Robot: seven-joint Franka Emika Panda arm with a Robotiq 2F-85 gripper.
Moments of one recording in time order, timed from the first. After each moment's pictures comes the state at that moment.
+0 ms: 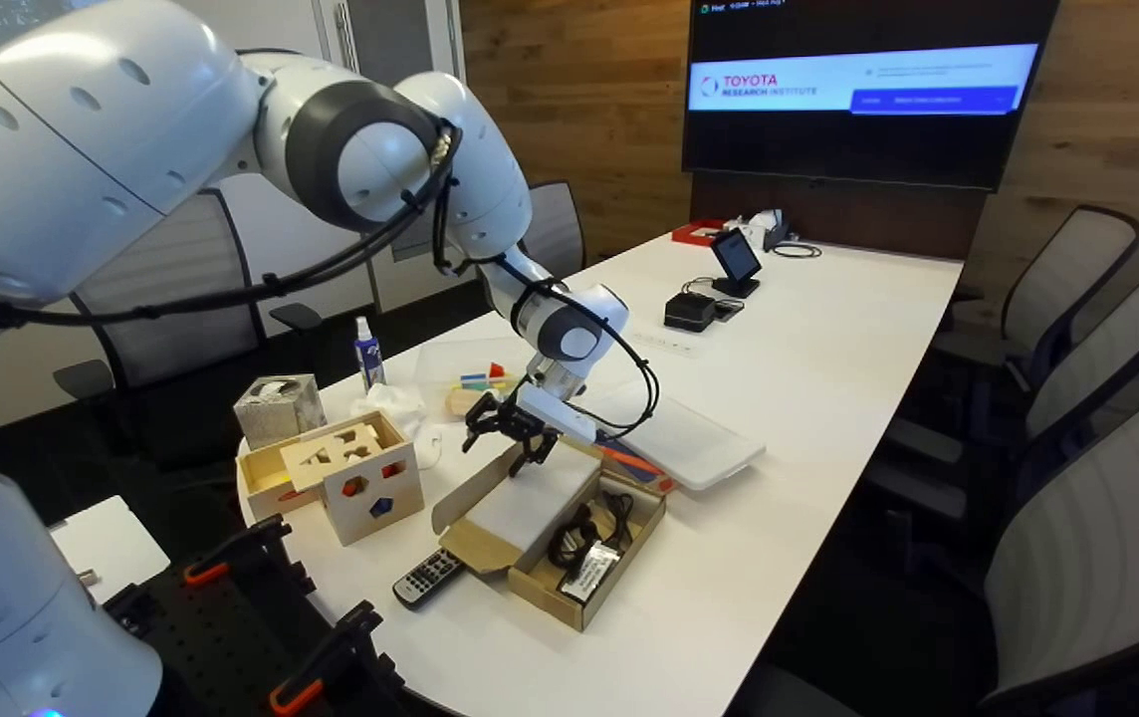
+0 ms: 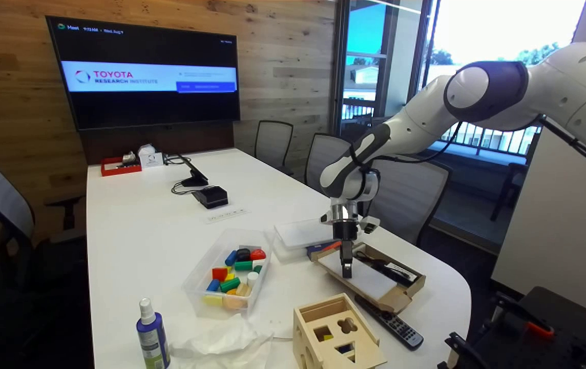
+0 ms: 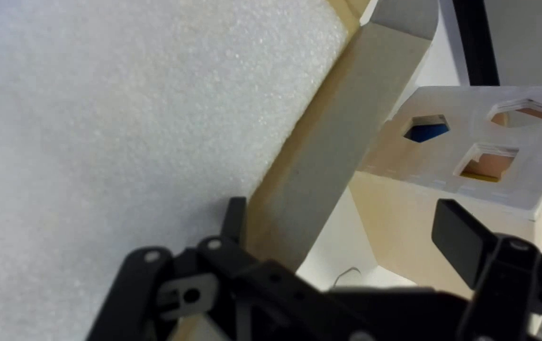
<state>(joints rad) -0.24 1.02 0.22 -1.53 0.15 1.94 -1.02</state>
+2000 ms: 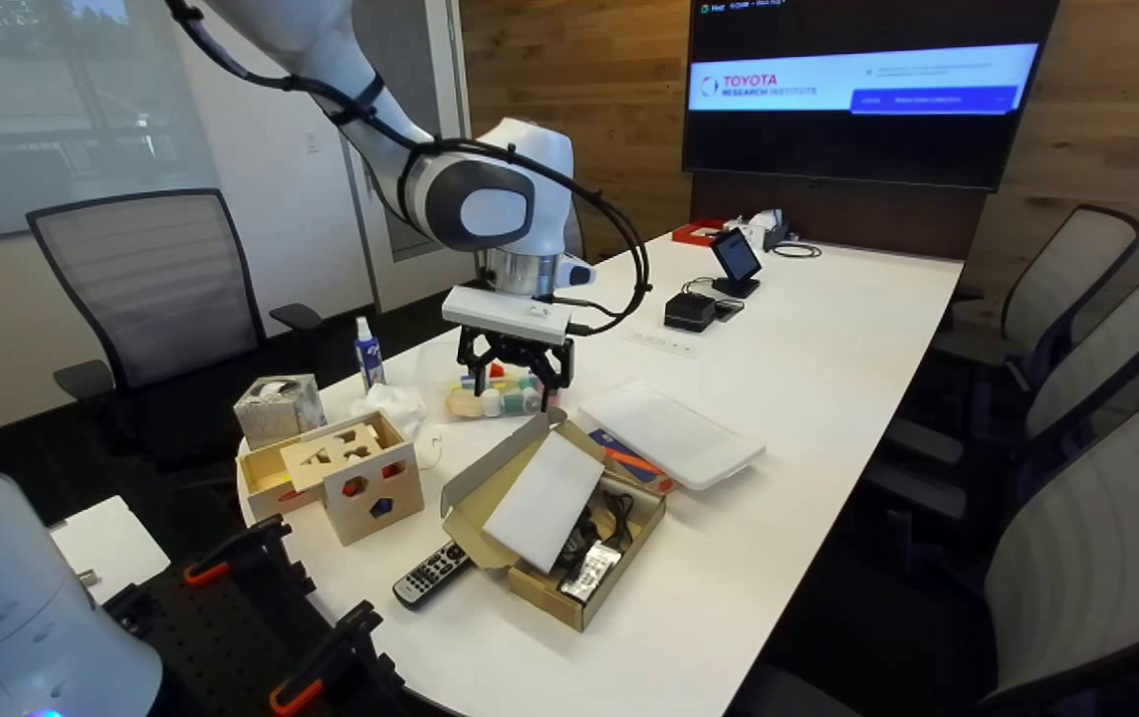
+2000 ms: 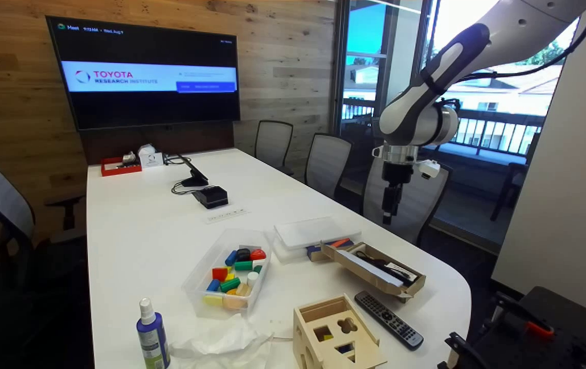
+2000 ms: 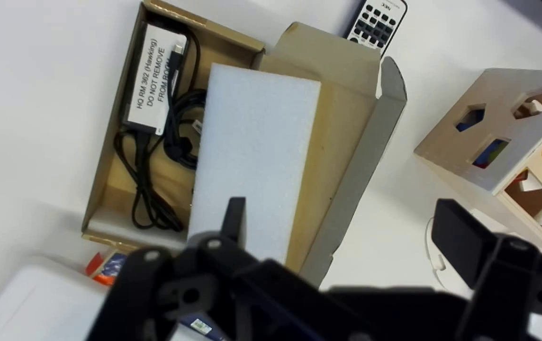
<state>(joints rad) -0.17 0.19 0.02 -2.33 0.13 2.42 -0.72</state>
